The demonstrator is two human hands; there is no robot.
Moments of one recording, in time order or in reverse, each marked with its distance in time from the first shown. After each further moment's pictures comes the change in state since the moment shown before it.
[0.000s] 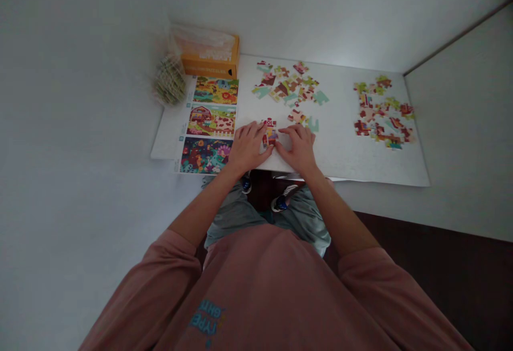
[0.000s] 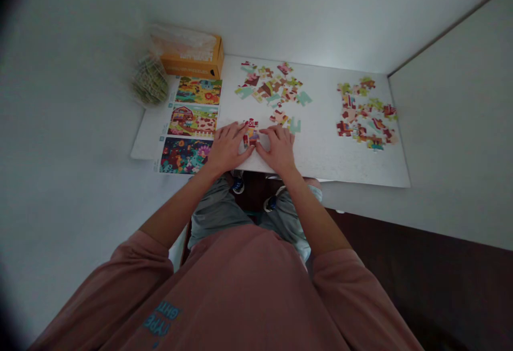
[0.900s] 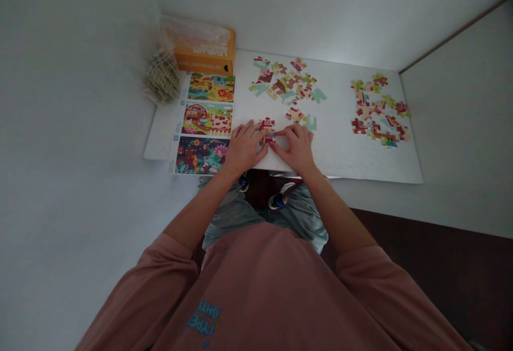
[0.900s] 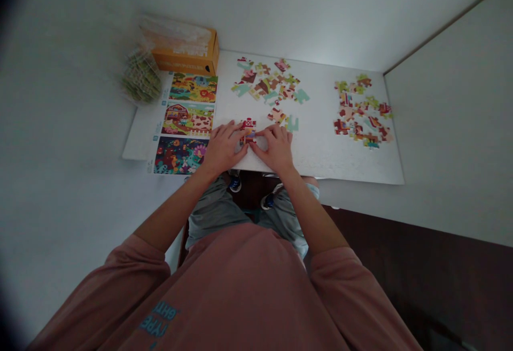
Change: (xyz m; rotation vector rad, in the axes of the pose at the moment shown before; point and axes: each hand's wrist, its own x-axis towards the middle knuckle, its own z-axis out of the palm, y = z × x) left_hand -0.001 -0.004 0.001 0.002 0.022 0.039; right_hand 0.006 0.013 0.030 -0.043 0.081 0.014
